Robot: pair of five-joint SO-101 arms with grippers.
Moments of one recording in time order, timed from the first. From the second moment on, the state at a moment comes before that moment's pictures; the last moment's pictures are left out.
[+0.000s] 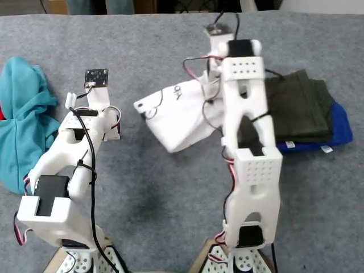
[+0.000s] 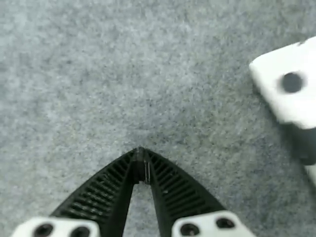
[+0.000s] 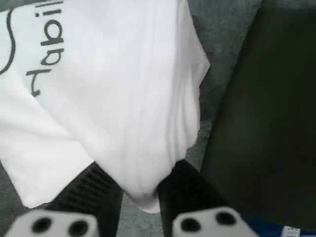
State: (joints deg) left arm -3.5 5.6 32.8 36.4 4.4; right arm -3.8 39.8 -50.2 100.6 7.6
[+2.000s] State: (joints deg) left arm 5.5 25.0 6.9 37.1 21.2; right arm -2.5 49.2 -49.5 97.8 13.2
